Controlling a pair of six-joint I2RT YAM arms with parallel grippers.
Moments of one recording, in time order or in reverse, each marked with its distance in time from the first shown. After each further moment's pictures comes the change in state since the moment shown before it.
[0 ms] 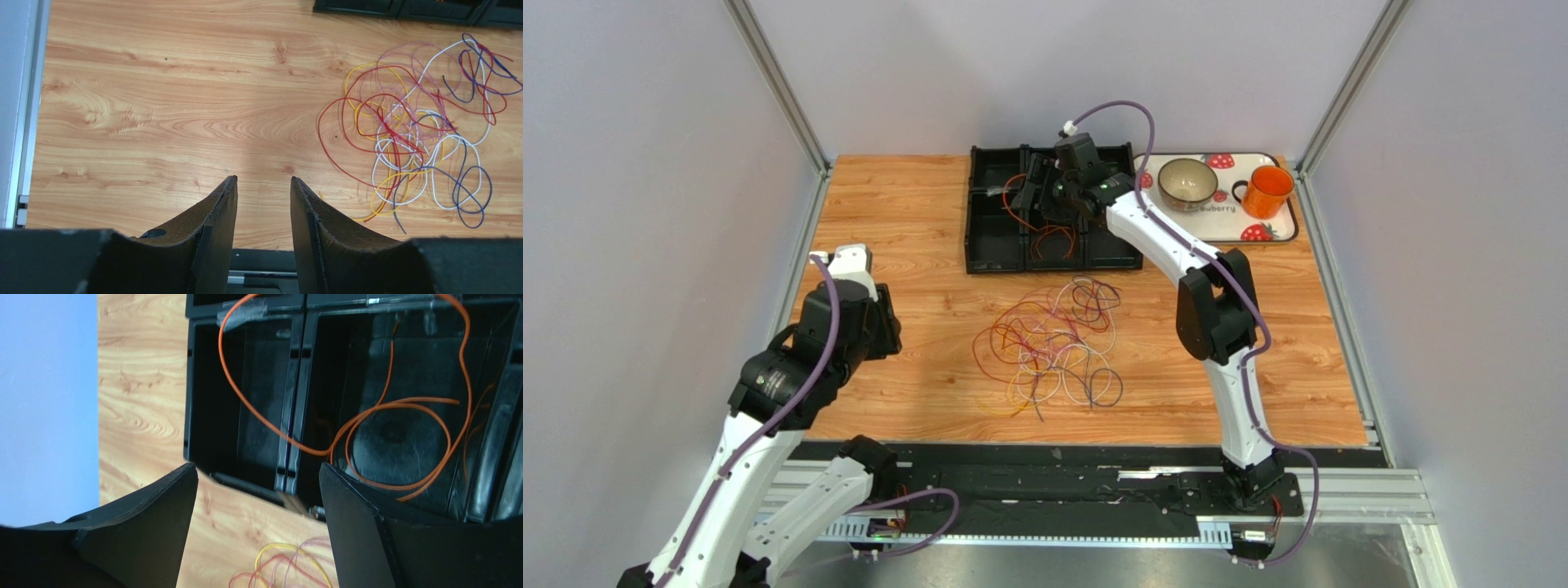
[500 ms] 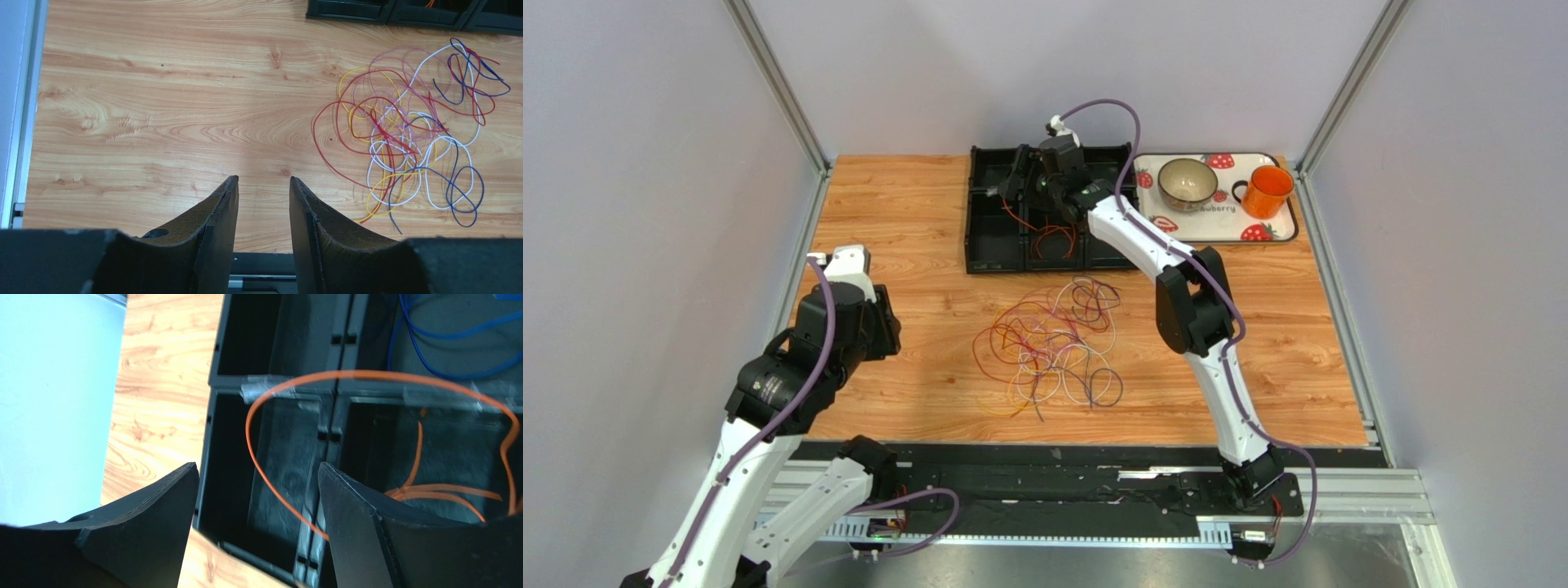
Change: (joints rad) left arm 0.008 -0.013 -0.011 0.017 0.021 0.017; right arm 0.026 0.154 0.121 0.180 0.100 -0.004
